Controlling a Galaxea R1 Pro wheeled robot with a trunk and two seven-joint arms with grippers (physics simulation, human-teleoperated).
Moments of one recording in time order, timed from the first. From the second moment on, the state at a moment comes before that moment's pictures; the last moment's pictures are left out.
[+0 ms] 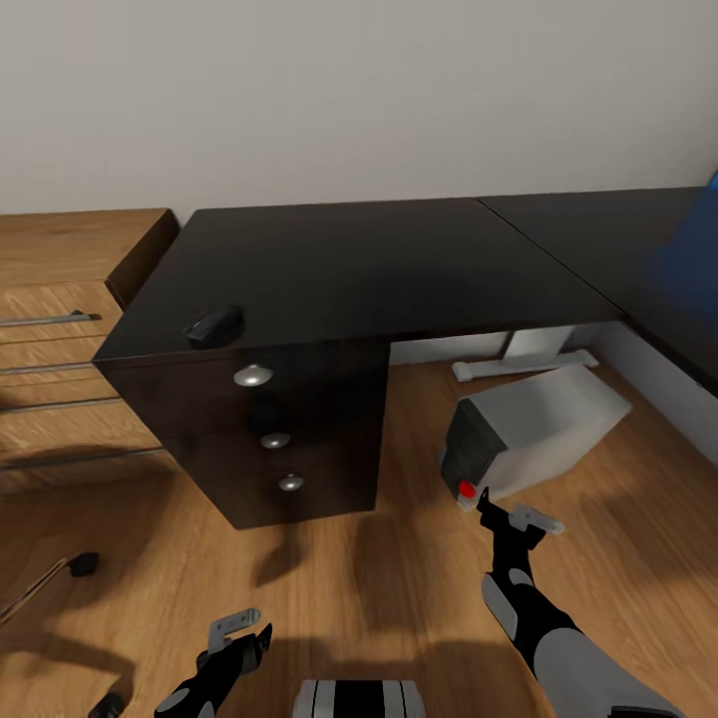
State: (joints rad) left arm -0.28 -0.03 0.06 -0.64 0.25 0.00 -0.06; right arm -0.67 0.01 -0.07 -0.38 -0.21 -0.57 -0.28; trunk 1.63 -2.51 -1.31
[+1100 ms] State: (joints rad) left arm -0.28 -0.03 0.06 -0.62 0.25 0.00 -0.06; right arm -0.67 0.00 -0.09 -0.42 -0.20 -0.57 -0.28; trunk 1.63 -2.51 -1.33
